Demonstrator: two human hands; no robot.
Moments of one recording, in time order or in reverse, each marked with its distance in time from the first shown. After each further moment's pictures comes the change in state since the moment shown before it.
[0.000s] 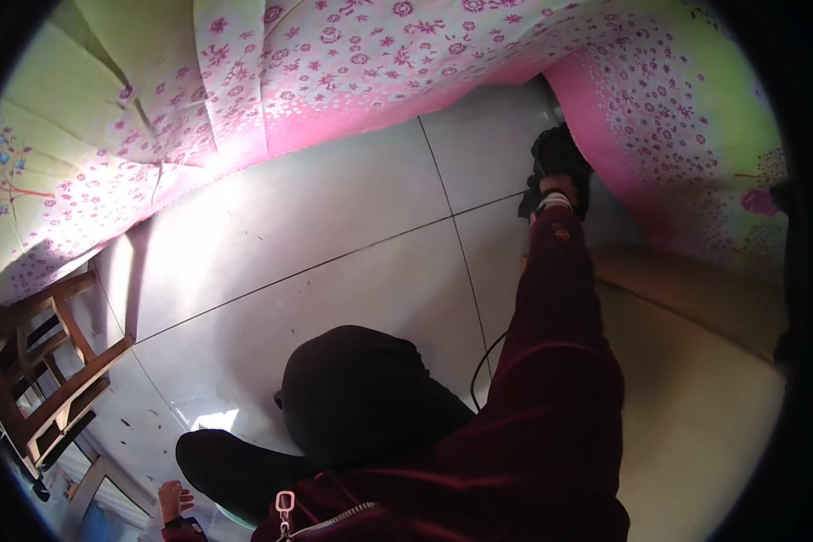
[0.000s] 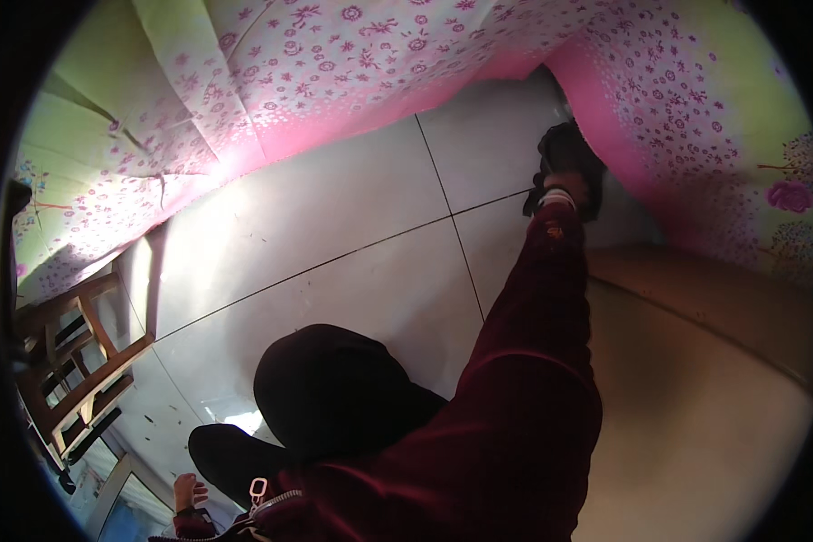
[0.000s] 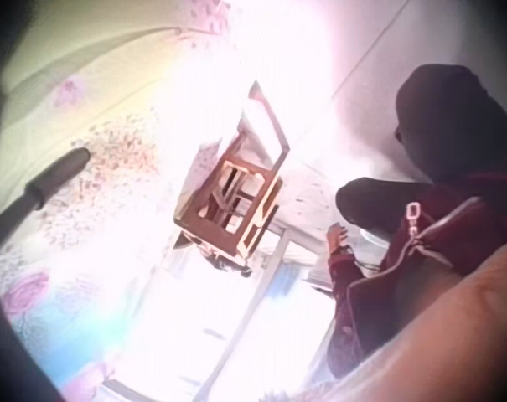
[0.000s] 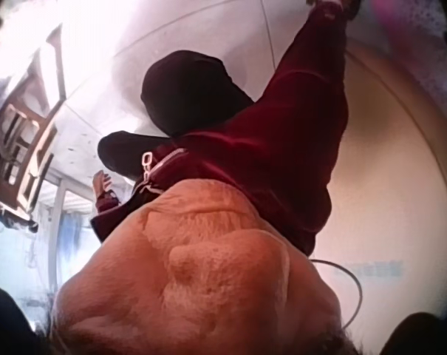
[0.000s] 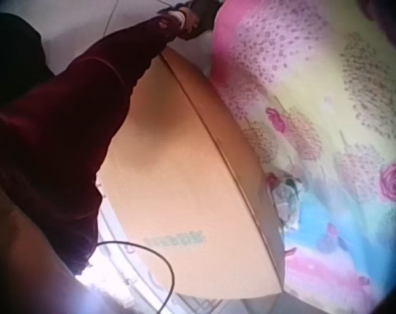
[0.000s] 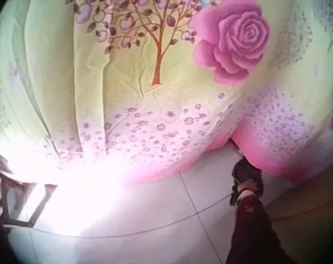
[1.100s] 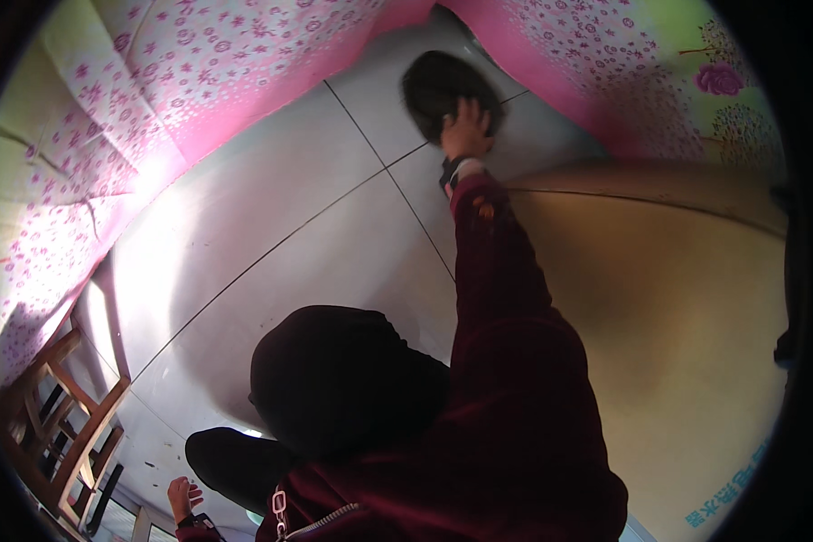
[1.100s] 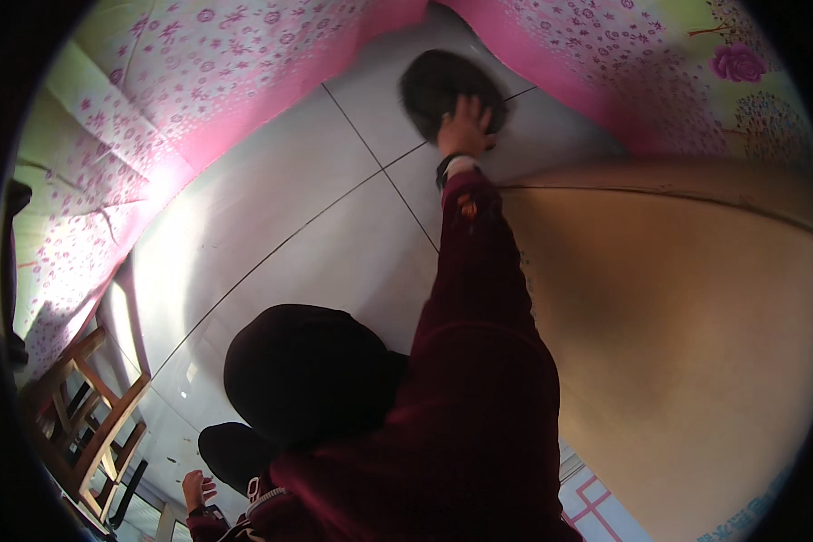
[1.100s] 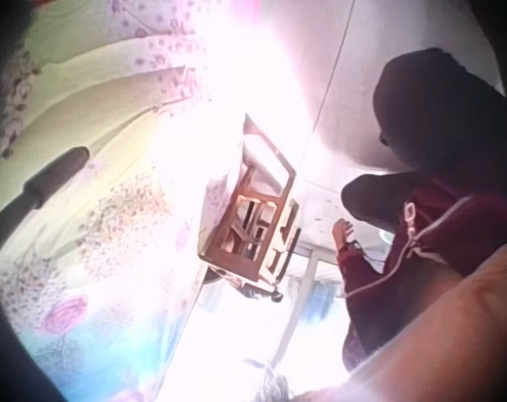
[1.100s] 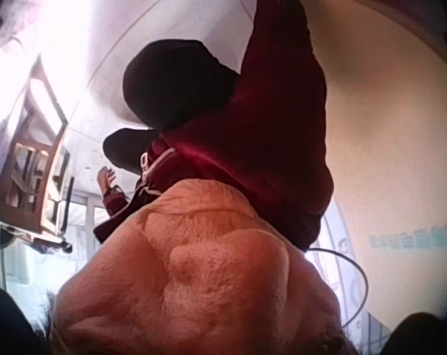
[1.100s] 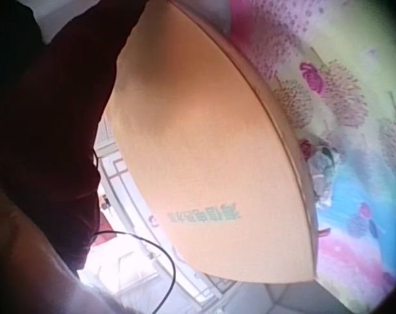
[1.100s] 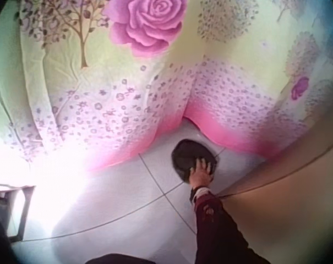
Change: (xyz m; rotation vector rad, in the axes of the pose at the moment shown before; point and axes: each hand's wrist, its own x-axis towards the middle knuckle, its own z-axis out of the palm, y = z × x) left_hand 0.045 0.067 0.003 0.123 -0.046 0.209; right_hand -0.101 -0.012 0.006 0.177 0.121 -0.109
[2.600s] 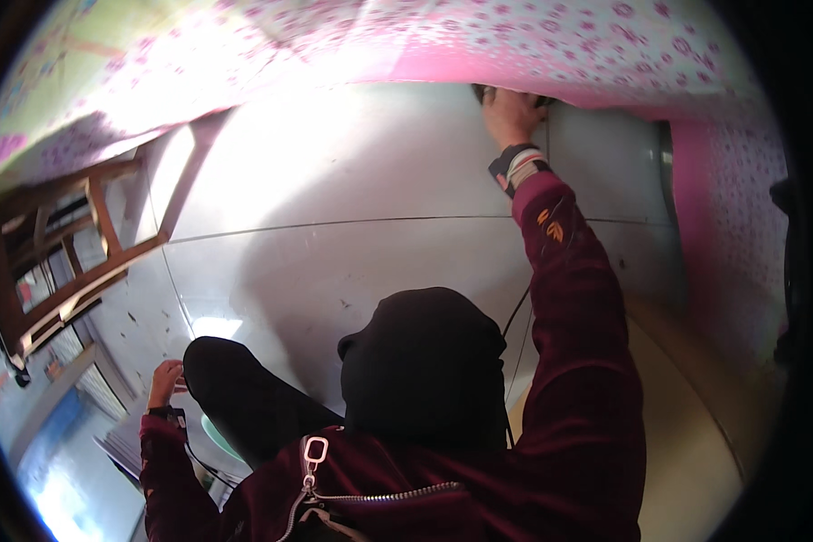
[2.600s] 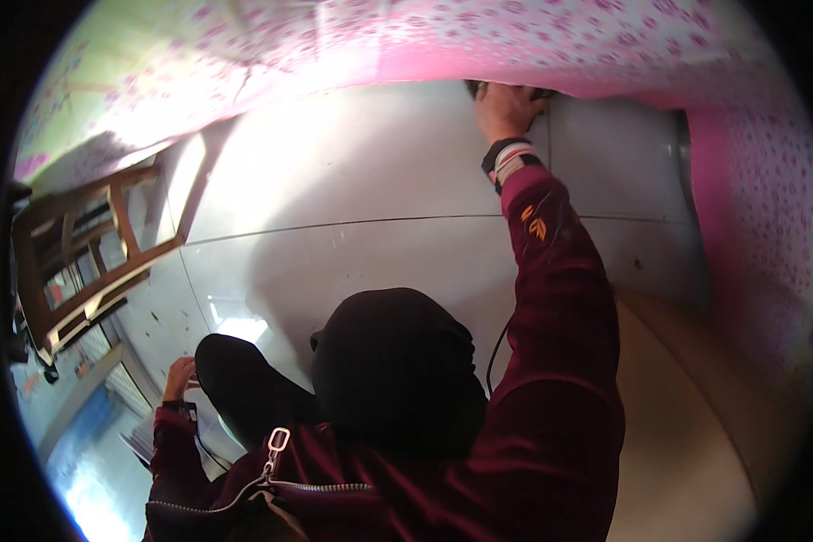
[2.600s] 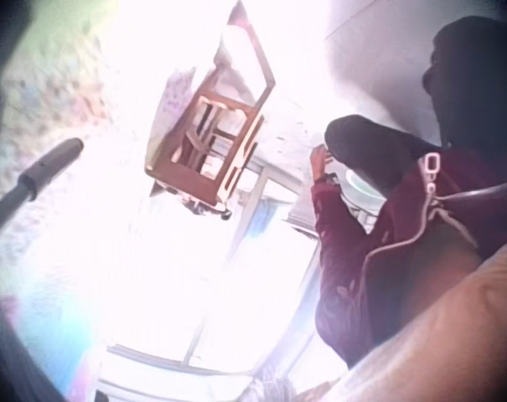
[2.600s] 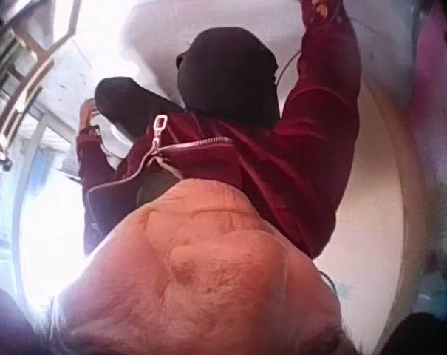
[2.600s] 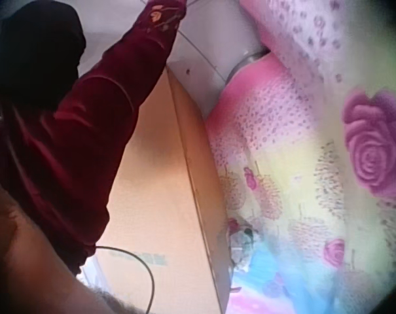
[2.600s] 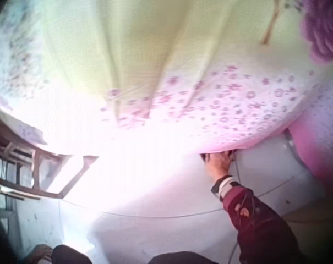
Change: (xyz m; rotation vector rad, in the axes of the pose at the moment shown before) left_hand -0.021 0.013 0.035 -0.081 -0.034 -0.014; right_hand -0.053 -0.250 0.032 -0.046 -0.057 -0.688
